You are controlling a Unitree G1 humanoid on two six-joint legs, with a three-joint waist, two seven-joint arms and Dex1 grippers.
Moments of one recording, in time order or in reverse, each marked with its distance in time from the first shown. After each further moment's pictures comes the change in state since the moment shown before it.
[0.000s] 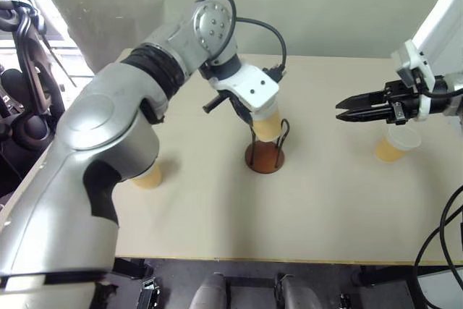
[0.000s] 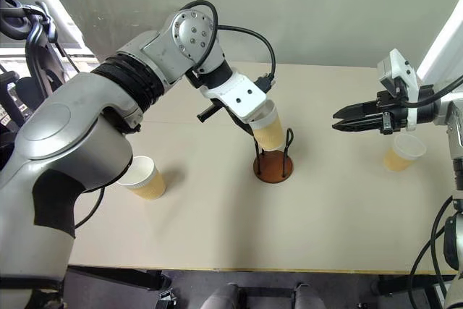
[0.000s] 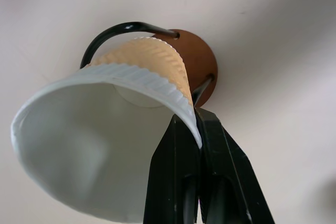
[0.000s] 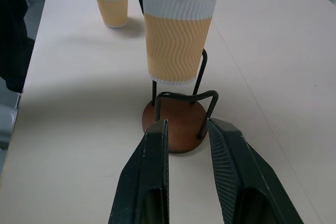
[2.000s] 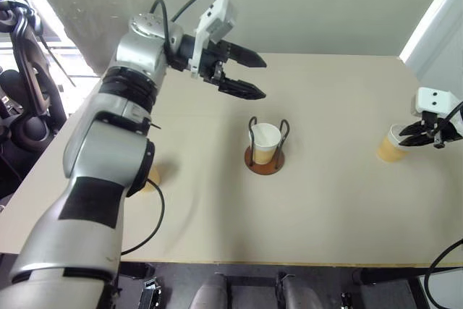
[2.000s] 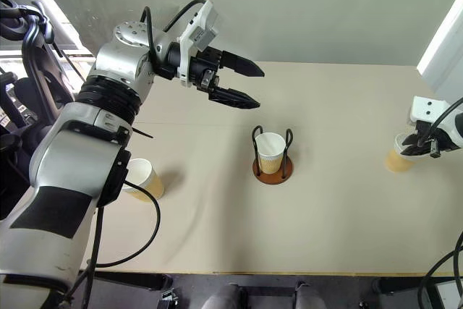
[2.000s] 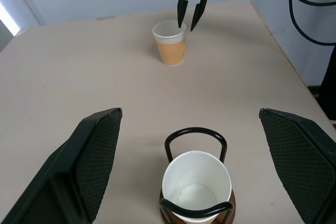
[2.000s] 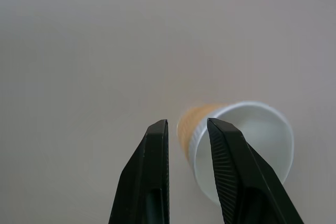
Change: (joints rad) left arm 0.226 0.030 0.881 -0.047 0.009 0.705 -0.001; right arm -0.163 -0.132 0.204 0.697 -0.620 -0.586 -0.066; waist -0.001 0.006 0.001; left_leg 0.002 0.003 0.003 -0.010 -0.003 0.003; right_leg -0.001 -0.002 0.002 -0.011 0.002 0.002
